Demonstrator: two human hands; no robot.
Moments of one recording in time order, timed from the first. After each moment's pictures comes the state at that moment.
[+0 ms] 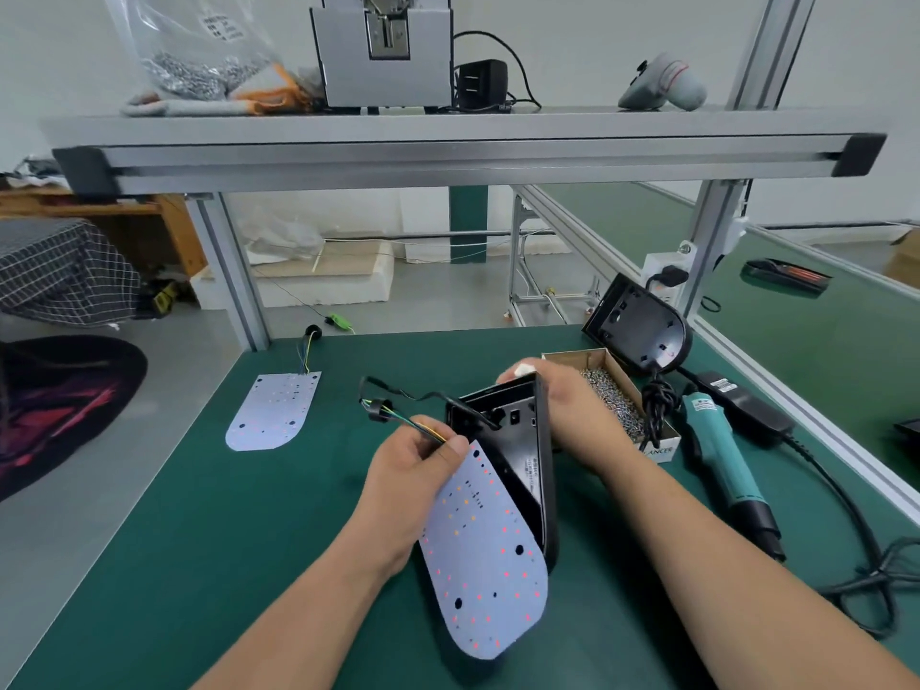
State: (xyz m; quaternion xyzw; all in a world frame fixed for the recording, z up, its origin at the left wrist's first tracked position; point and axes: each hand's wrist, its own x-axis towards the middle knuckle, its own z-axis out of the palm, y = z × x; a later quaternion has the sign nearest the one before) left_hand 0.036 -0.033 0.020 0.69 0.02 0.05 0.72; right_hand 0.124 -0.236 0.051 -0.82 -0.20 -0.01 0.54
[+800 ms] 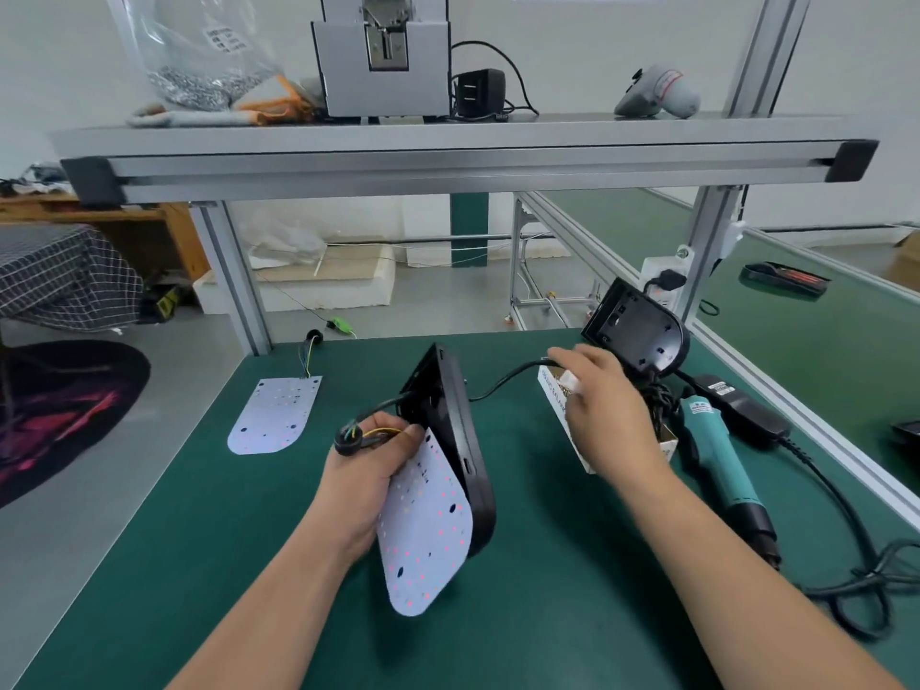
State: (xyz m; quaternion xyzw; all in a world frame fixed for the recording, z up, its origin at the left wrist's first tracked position) left_hand 0.049 0.005 0.014 0.59 0.05 0.07 0.80; right_hand 0.107 -0.258 0.053 -0.92 -0.08 -0.19 0.35
